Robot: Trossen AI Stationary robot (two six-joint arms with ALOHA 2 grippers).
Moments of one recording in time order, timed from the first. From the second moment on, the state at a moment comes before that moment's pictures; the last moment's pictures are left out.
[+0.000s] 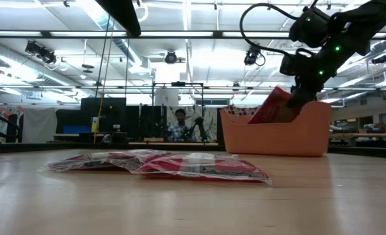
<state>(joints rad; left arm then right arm) -0.56 1.79 1.56 -1.12 -0.69 -0.67 -0.35 1.03 0.49 -0.19 0.79 -0.33</state>
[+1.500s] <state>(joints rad) -0.50 1.83 1.56 -1.04 -0.56 -0.34 -0.13 1.03 0.92 -0.94 0.63 0.49</state>
